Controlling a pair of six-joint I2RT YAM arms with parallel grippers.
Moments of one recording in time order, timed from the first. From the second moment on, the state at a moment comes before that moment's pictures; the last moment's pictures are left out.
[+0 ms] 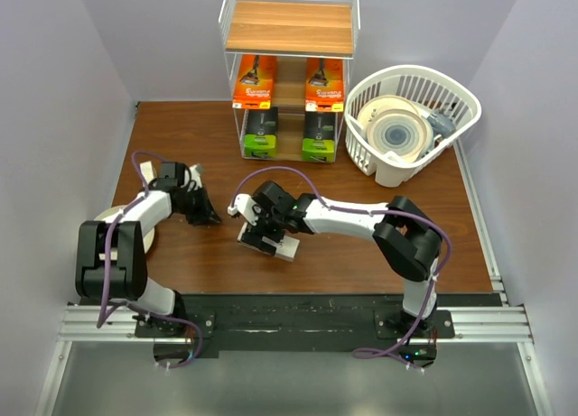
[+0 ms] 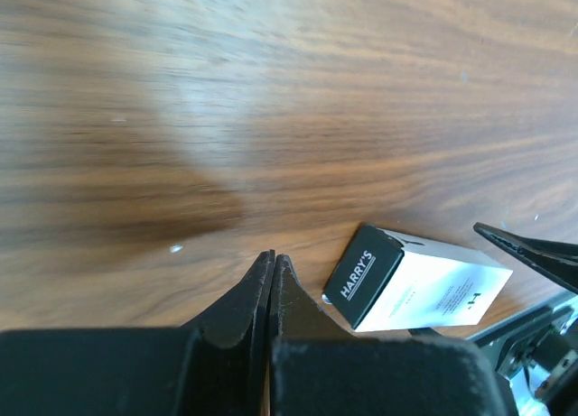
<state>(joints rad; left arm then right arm) 0.00 1.50 0.79 -0.42 0.42 -0.35 0.99 1.91 1.30 -0.34 -0.10 -0.27</state>
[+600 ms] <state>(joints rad) 0.17 1.41 0.79 -0.42 0.42 -0.35 0.93 1.87 1.25 -0.44 -0.15 -0.31</state>
